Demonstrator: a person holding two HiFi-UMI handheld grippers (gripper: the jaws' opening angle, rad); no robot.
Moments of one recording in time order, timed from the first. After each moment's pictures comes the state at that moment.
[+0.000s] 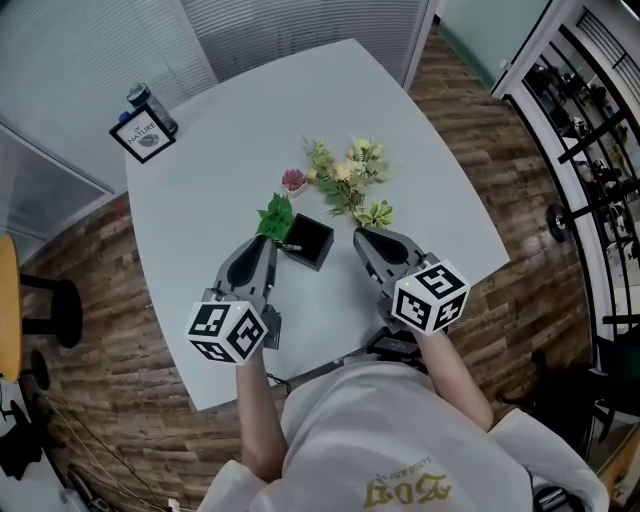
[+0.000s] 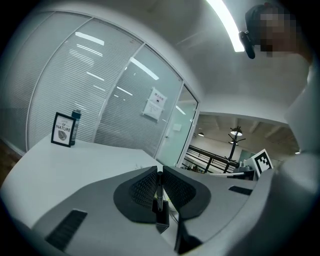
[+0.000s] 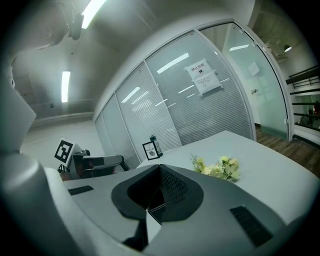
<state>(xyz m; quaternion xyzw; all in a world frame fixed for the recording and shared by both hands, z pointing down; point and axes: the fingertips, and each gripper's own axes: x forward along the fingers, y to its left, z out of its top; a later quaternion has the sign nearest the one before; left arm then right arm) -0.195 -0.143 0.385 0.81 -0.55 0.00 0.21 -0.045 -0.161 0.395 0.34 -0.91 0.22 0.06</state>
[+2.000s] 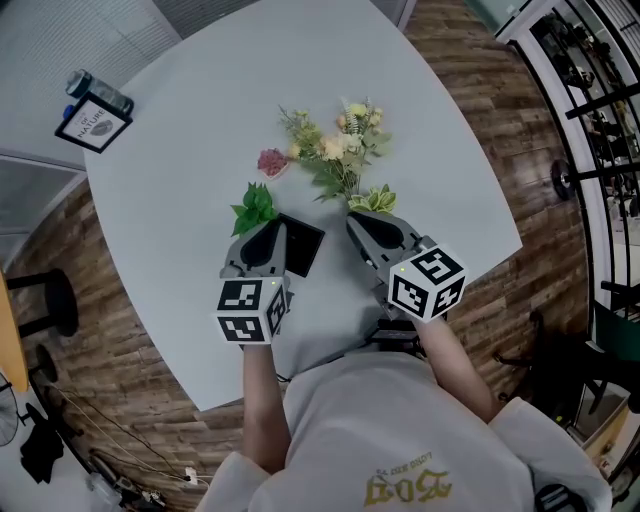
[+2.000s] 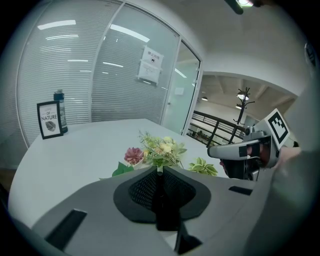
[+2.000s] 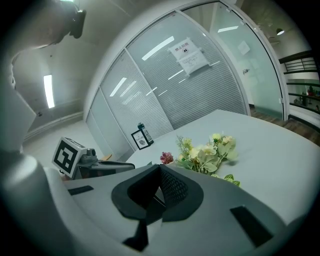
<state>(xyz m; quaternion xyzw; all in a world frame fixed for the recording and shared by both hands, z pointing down) -0.162 -0.221 0.510 0.78 -0.53 0.21 0.25 -0.044 -0.228 0.483 0.34 -0.88 0.30 0.10</state>
